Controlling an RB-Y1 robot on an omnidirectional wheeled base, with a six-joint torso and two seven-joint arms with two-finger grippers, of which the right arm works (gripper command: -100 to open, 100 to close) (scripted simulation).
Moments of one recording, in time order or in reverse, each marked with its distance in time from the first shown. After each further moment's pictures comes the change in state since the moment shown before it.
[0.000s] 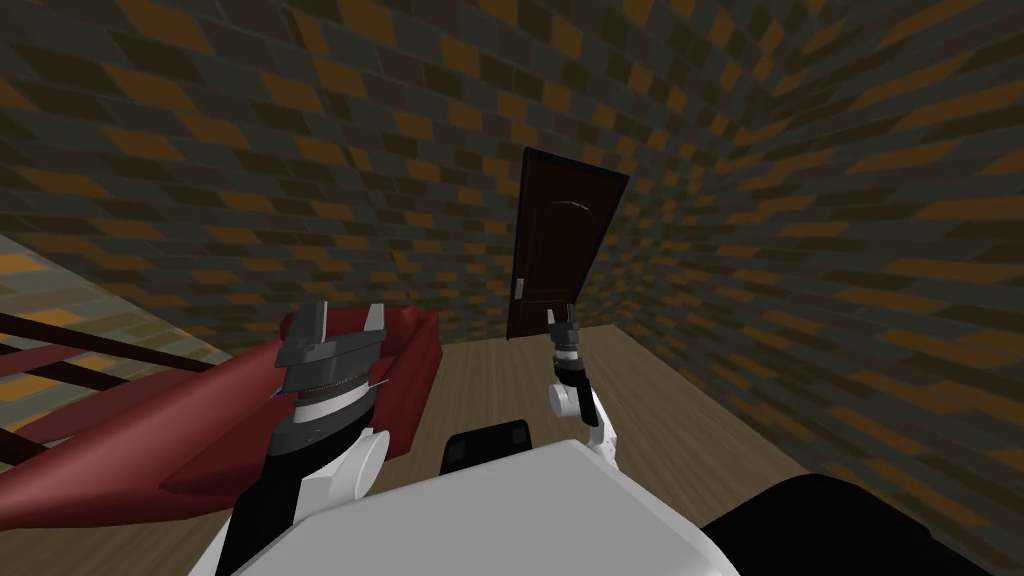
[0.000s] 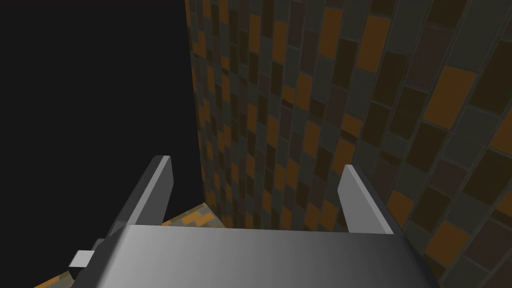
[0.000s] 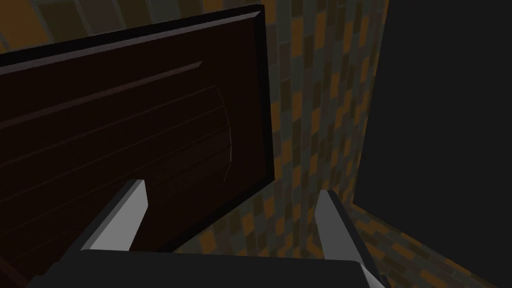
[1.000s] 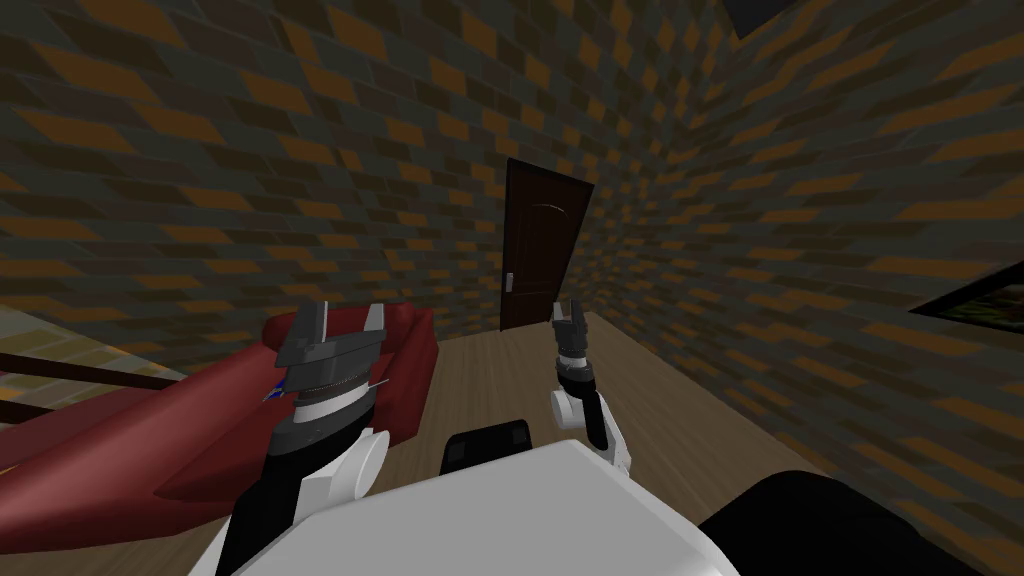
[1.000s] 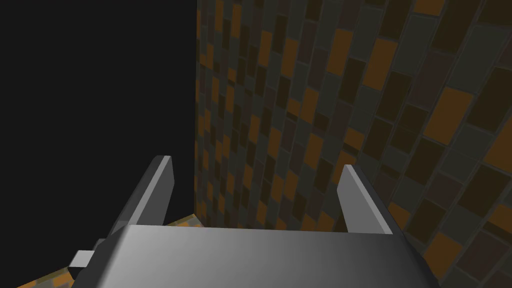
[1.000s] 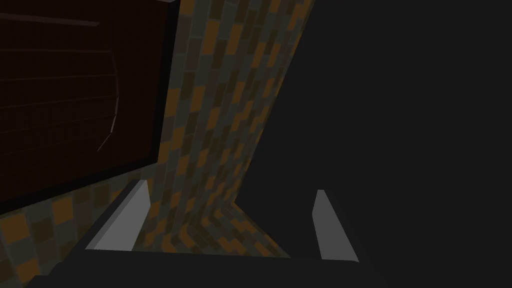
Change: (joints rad) arm 0.096 0.050 0.040 -0.201 0.181 -0.061 0.197
